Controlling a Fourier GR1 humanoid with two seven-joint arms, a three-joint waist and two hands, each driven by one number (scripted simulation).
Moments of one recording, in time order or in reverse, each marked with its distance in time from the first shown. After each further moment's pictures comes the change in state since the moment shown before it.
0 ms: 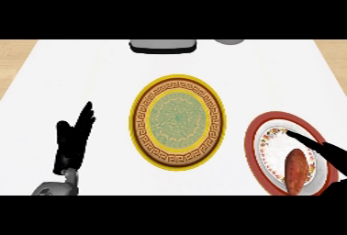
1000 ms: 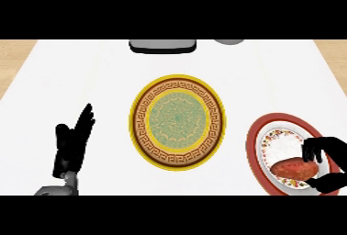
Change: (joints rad) left arm 0.027 -0.035 0.028 -0.034 -0.041 -0.030 0.011; right arm -0.048 0.069 -0.092 0.130 0.210 -0.247 -0.176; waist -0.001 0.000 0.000
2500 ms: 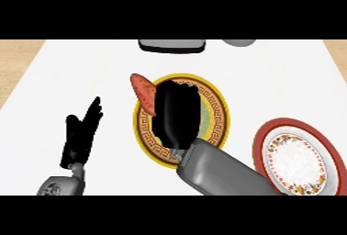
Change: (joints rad) left arm -0.067 -0.011 -0.019 0.027 -0.014 -0.015 0.024; right arm -0.744 0.500 0.842 -0.147 0.458 -0.592 1.489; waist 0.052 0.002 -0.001
